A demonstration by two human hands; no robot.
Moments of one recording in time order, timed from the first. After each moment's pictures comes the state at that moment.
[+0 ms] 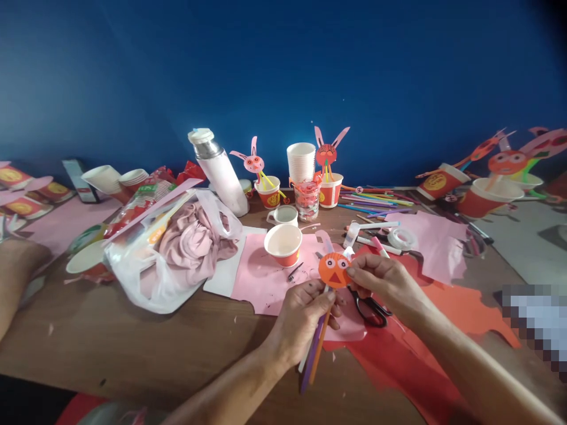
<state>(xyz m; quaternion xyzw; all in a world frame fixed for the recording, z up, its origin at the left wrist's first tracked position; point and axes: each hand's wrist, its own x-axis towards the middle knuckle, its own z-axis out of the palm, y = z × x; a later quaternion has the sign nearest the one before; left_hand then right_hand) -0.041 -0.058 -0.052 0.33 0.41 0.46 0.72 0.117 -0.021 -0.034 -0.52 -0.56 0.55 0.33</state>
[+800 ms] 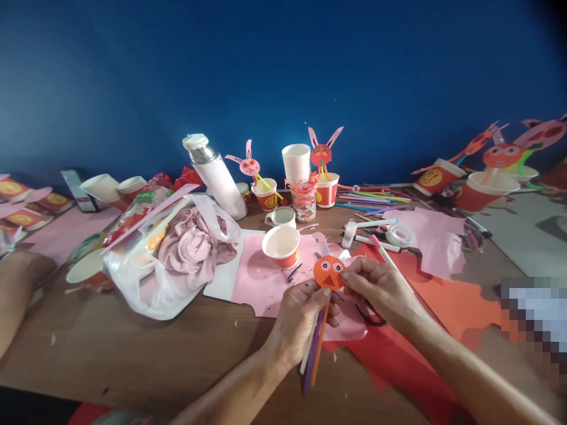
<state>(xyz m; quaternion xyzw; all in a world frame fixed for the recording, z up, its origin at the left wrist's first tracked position) -0.040 -0.058 -0.052 0.29 0.41 0.48 0.72 0.107 -0.027 -0.043 -0.50 -0.54 0.55 0.39</state>
